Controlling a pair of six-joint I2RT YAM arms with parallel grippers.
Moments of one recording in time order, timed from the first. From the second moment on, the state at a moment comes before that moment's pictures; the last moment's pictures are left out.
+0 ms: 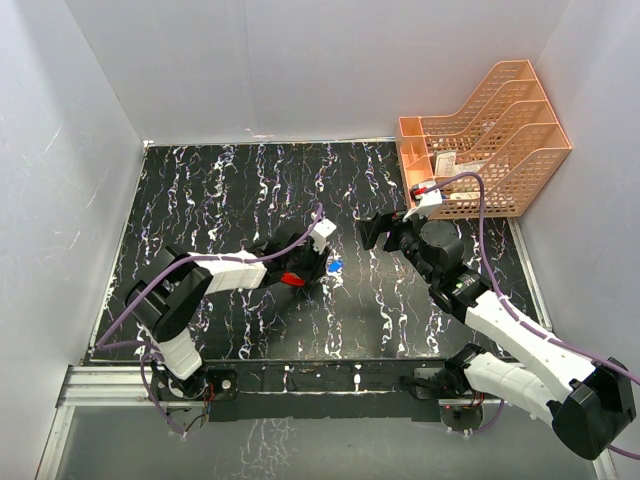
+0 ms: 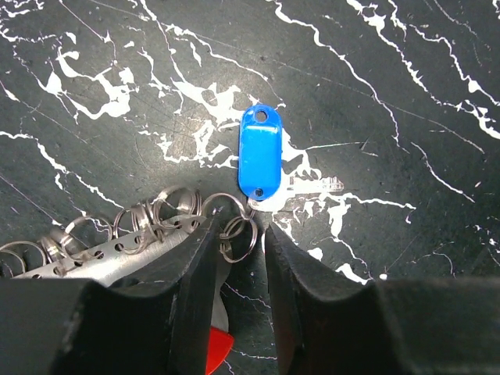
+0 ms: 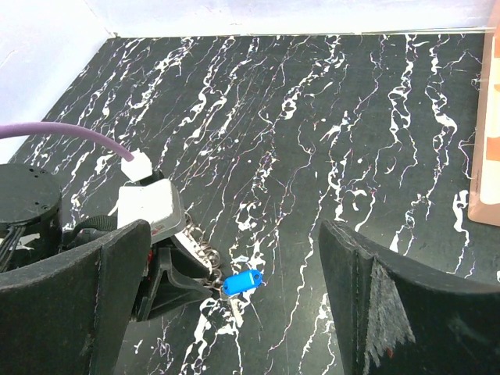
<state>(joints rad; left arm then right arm) -0.73 1.71 0.82 0.17 0.19 -0.01 0.59 0.92 0.65 0.15 0.15 0.32</state>
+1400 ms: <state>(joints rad) -0.73 1.59 0.85 0.05 0.04 0.06 0.59 0.96 0.64 0.12 0.12 0.27</state>
